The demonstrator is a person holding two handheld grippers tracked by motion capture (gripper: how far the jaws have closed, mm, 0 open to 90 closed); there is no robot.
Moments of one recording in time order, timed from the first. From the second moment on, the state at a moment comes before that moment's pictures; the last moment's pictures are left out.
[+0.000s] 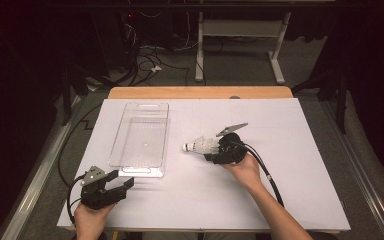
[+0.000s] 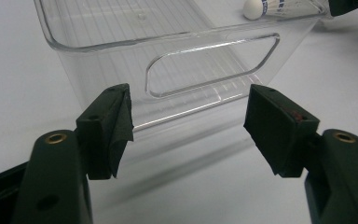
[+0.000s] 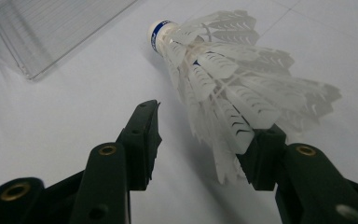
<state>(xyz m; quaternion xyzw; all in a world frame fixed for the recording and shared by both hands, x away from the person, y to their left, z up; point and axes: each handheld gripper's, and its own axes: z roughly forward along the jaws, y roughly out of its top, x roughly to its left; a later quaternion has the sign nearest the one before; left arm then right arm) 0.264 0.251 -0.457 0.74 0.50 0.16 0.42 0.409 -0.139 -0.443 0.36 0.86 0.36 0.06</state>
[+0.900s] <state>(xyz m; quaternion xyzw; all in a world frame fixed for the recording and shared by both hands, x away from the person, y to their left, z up) 0.265 0.252 -0.458 0.74 0.50 0.16 0.42 0.414 -0.127 -0.442 0.36 0.86 0.36 0.06</state>
